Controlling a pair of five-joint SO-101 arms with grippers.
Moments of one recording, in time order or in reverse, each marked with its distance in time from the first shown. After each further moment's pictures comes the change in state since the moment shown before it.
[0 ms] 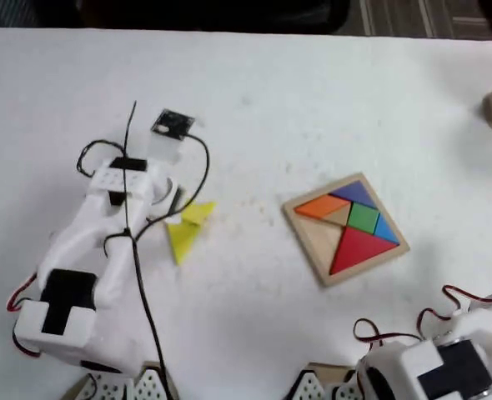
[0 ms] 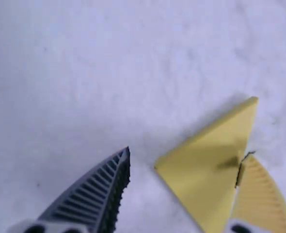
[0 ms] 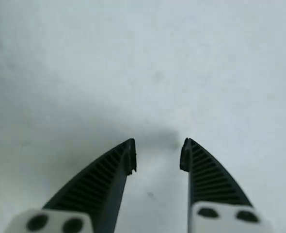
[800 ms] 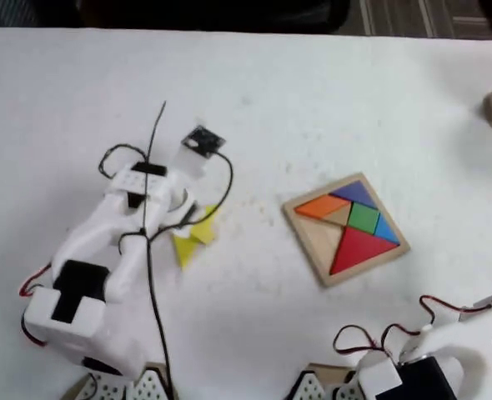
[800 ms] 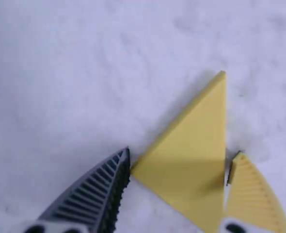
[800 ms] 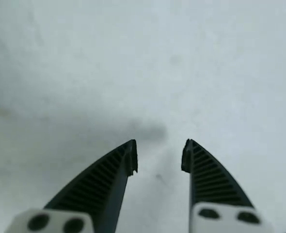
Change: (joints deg) left arm 5.0 4.0 0.4 0.4 -7.7; right arm 0.1 -11.7 8.2 0.5 3.3
